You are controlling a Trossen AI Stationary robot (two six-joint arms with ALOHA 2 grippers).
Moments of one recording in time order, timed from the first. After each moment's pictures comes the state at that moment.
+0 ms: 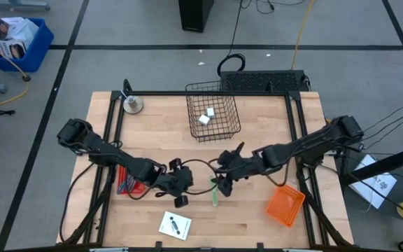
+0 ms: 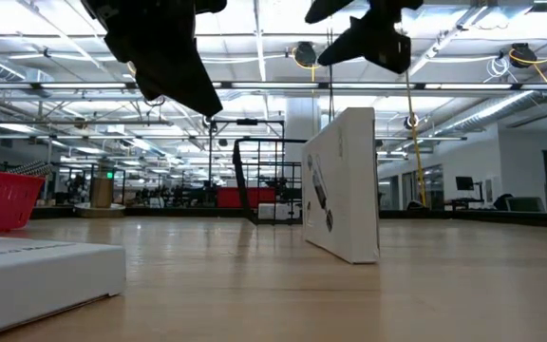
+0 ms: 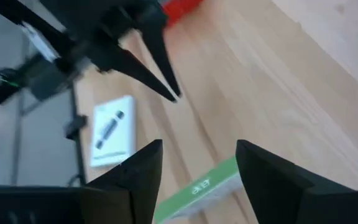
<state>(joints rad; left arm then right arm) -0.42 1.64 1.07 -0.32 -0.30 -0.54 0.31 1.54 1.15 -0.37 0.17 0.81</state>
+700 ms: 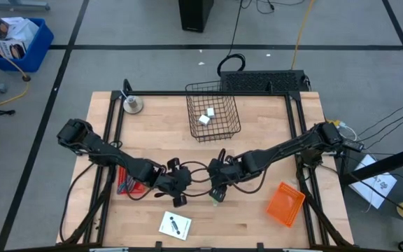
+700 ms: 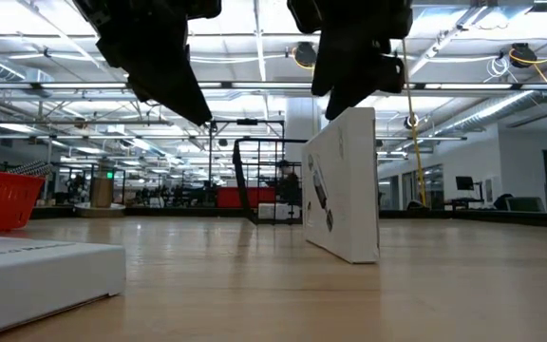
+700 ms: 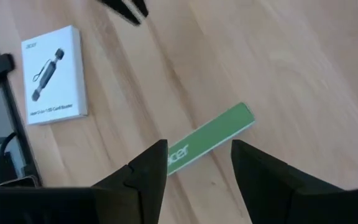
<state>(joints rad) -0.43 1.64 1.07 -0.37 -0.32 -0.55 0.30 1.78 1.38 -0.67 0.08 0.79</state>
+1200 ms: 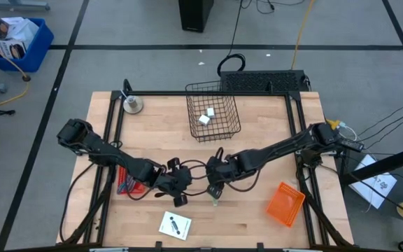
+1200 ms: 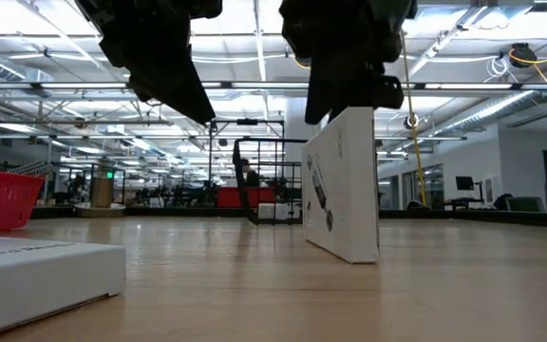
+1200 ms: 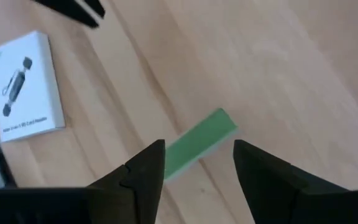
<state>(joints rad) -0.43 1.64 1.07 -0.36 -0.33 -0.56 0.27 1.83 1.38 -0.68 0.06 0.84</state>
